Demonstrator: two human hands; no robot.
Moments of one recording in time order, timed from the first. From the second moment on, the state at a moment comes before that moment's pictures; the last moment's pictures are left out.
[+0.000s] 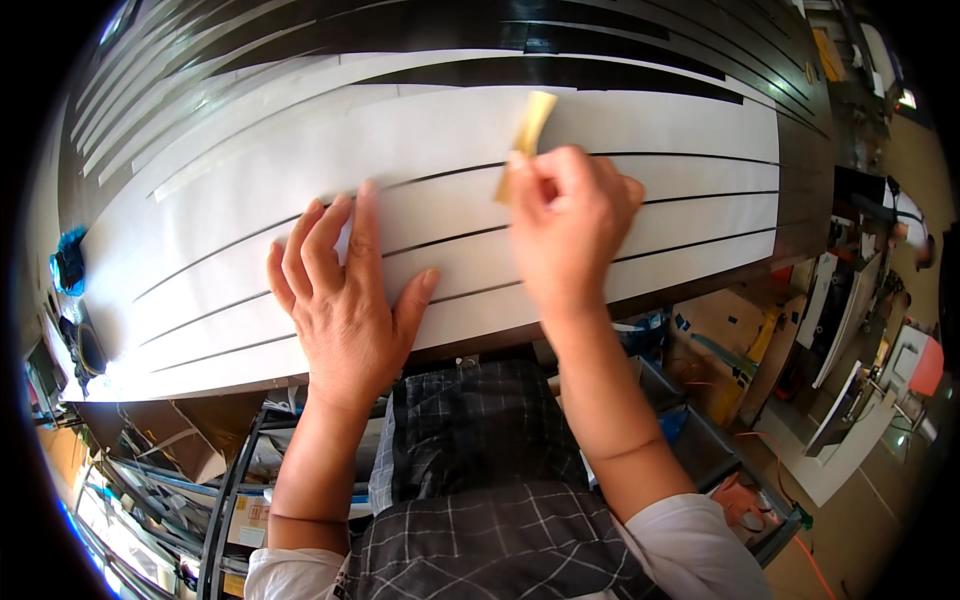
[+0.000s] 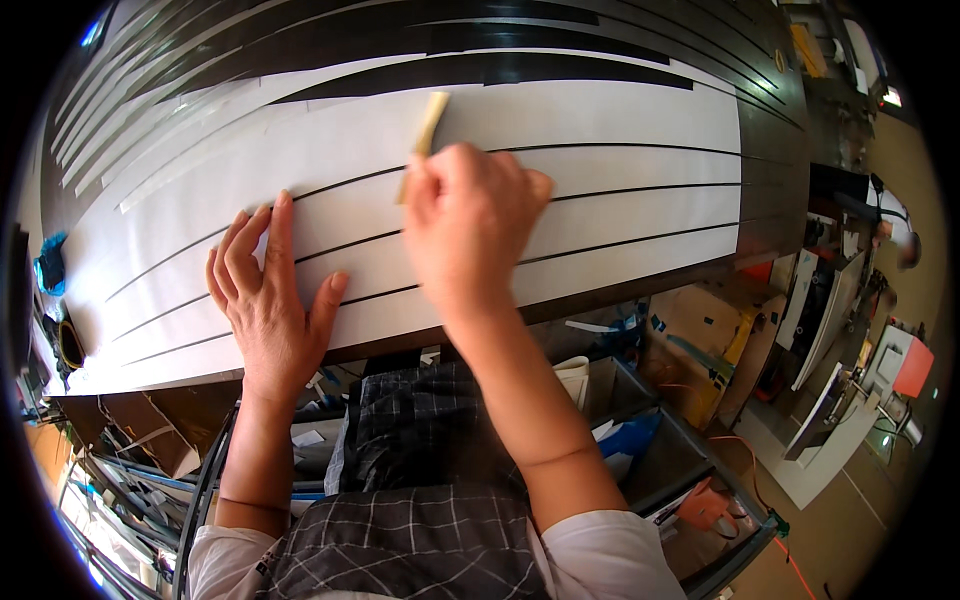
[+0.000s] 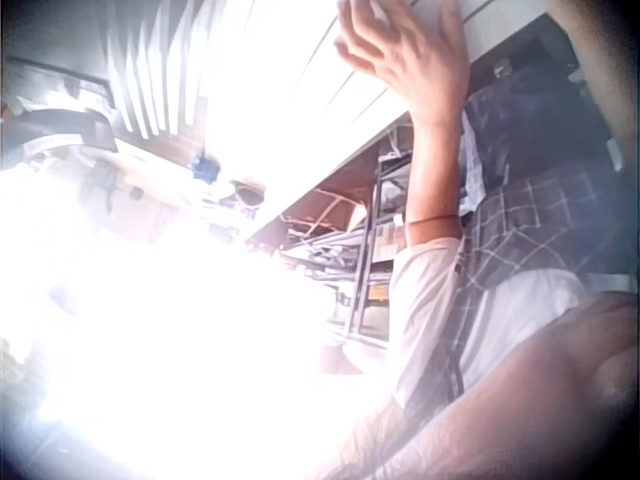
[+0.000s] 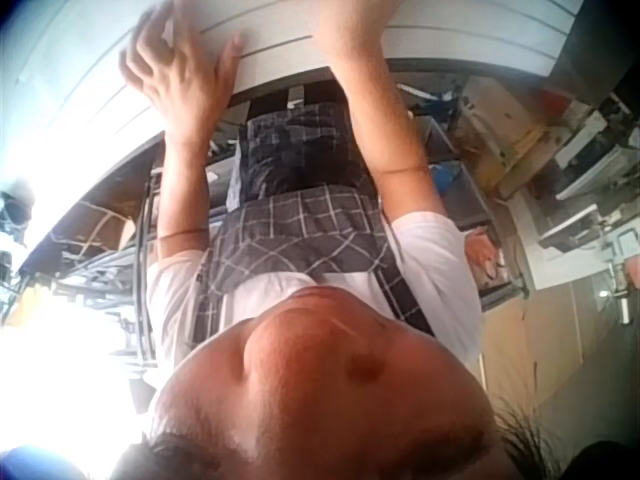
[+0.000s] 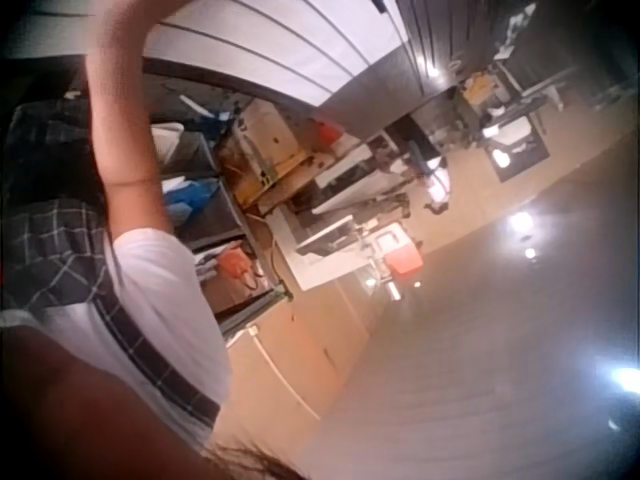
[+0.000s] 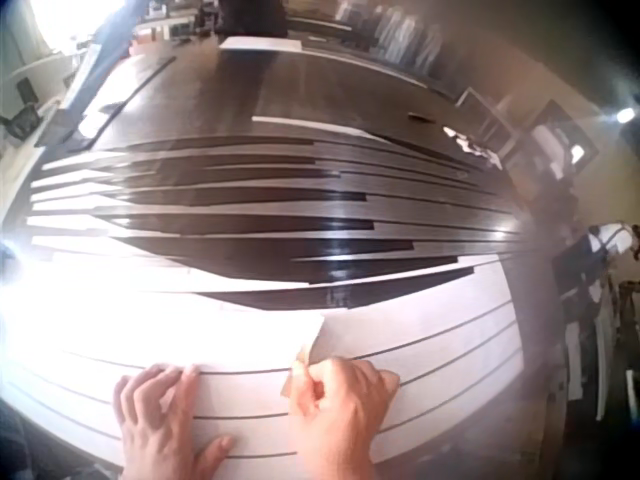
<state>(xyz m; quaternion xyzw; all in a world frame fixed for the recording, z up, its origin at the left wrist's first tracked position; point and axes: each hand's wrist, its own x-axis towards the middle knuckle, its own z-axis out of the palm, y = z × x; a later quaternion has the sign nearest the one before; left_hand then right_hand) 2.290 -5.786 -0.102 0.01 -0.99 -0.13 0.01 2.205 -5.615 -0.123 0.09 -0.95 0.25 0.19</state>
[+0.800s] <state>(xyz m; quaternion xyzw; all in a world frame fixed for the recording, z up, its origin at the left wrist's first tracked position) 2.287 -5.792 -0.090 -0.01 -0.99 -0.12 -0.03 2.200 -5.601 -0.120 0.05 -0.95 0.24 0.17</state>
